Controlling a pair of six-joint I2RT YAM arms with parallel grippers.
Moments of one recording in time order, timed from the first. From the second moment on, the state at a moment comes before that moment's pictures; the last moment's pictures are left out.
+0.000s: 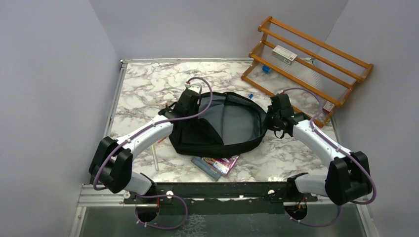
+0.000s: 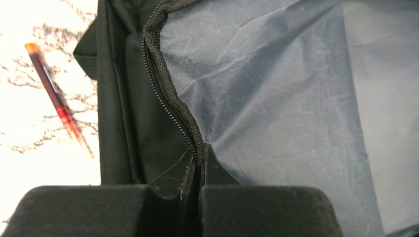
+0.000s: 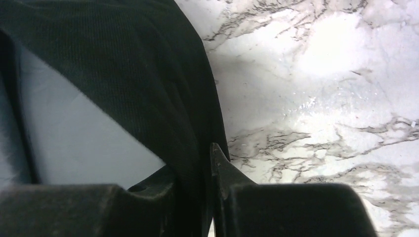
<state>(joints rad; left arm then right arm) -0.61 1.43 1.00 -0.33 -0.23 -0.28 0.31 1.28 0.81 -0.48 0.11 0.58</state>
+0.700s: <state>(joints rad) -0.58 1.44 0.92 -0.36 -0.26 -0.33 0.31 1.09 0.77 -0.34 -0.07 0.56</state>
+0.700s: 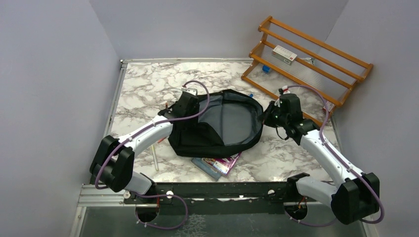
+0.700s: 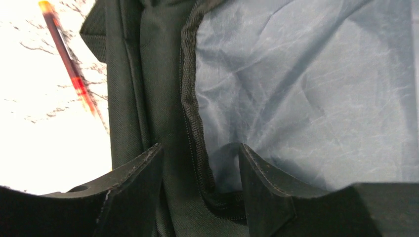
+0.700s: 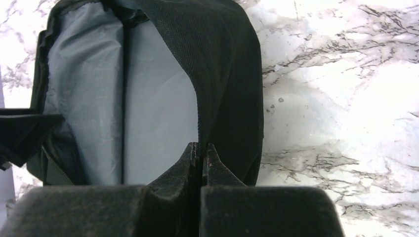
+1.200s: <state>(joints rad) -0.58 1.43 1.22 -0.46 -0.29 -0.27 0.31 1.03 0.92 -0.30 -0.31 0.52</state>
